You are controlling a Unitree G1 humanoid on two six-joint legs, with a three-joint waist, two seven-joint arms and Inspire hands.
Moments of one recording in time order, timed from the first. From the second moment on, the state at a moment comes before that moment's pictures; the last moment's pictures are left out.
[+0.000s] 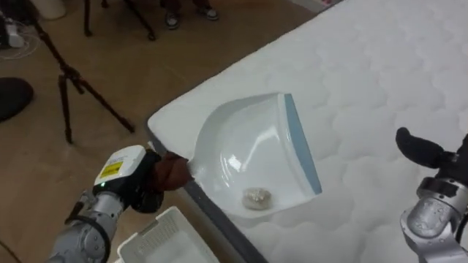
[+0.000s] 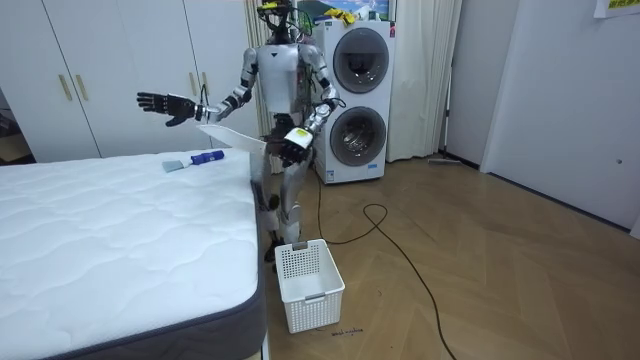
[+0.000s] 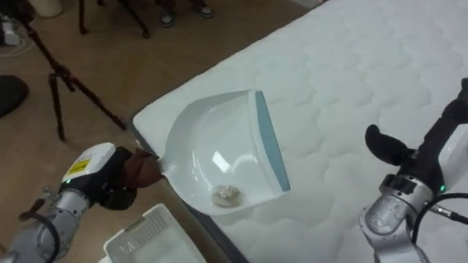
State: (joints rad) left arm 0.05 0.49 -0.22 0.29 0.64 -0.06 0.05; right arm -0.03 -0.45 0.09 0.45 -0.05 -0.24 -0.96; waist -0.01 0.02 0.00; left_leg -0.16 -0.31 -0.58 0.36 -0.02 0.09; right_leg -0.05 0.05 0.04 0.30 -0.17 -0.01
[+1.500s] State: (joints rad) left arm 0.01 0.51 -0.10 0.30 0.66 -0.09 -0.03; right arm -0.02 -0.42 0.08 0.51 0.05 -0.26 -0.70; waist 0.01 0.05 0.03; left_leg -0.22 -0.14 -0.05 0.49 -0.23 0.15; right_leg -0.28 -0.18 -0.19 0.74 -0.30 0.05
